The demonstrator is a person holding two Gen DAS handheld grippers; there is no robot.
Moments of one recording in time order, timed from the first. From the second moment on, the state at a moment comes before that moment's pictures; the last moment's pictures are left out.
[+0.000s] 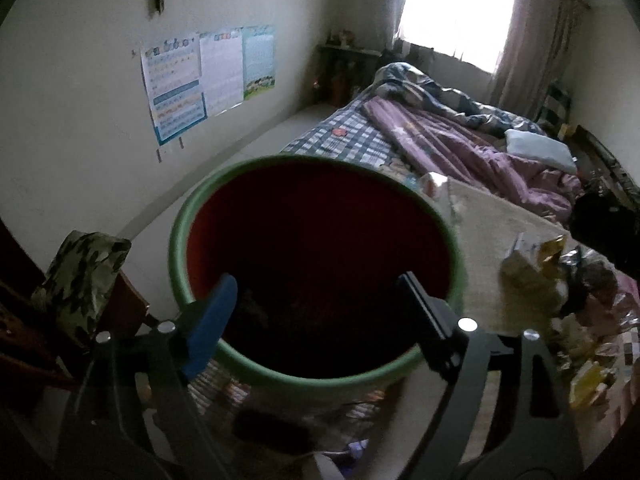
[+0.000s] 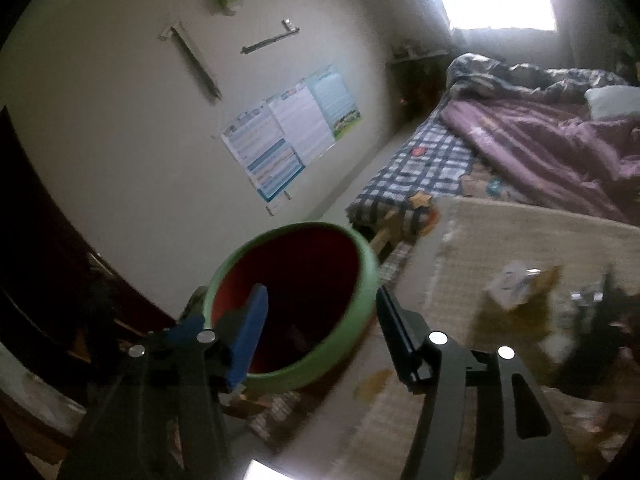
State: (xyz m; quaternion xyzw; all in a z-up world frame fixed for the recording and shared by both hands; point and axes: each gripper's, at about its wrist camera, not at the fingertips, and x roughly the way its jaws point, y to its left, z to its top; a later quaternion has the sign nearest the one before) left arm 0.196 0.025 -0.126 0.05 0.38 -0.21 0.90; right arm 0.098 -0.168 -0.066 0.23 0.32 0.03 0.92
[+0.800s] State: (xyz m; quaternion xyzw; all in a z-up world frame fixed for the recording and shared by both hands) left arm 0.092 -0.134 -0.148 0.08 0.41 -0.30 0.86; right arm -0.083 -0.315 -0.128 0.21 0.37 -0.13 0.90
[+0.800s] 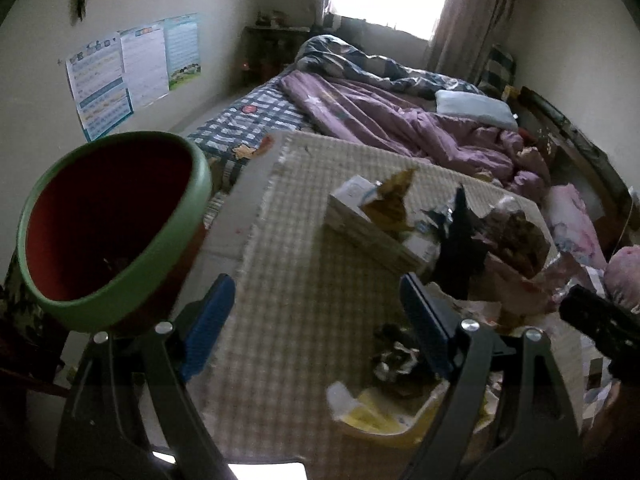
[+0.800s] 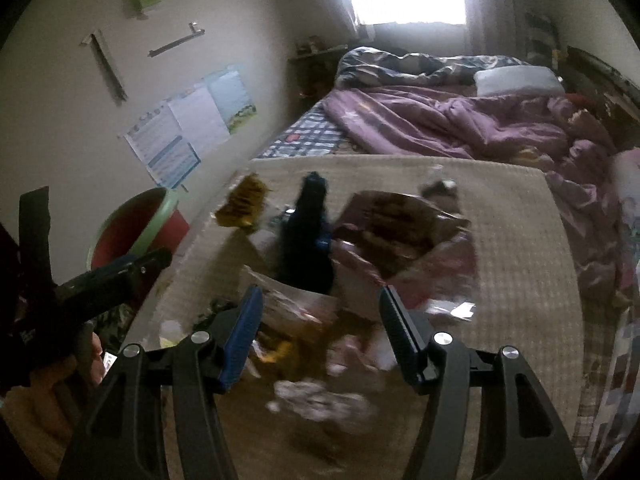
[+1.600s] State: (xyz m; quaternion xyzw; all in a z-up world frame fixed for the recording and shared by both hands) left arm 0.063 -0.188 -0.199 0.10 0.49 -0.34 0.80; right arm -0.125 -0.351 -0.133 0.24 0.37 -0.11 0.89
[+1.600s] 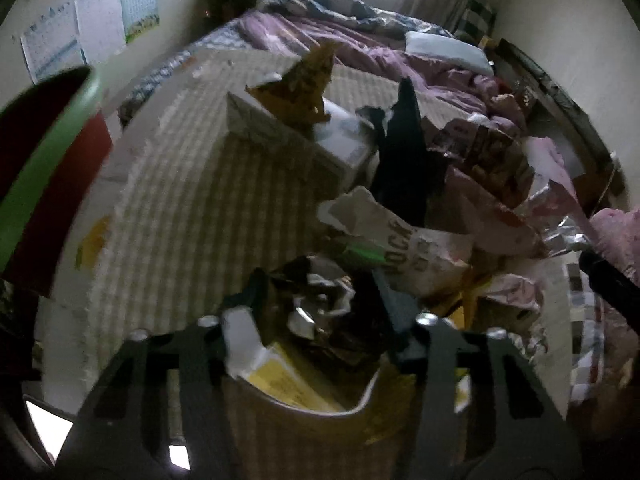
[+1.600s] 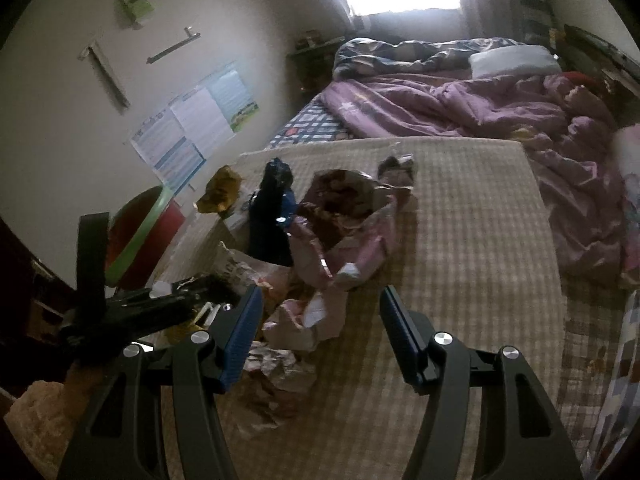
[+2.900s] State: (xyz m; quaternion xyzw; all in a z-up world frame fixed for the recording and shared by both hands) left arm 0.040 -0.129 -0.125 0.05 0.40 -0.29 0.87; right arm -0.104 -0.372 -0.099 0.26 0.32 -0.11 0.90
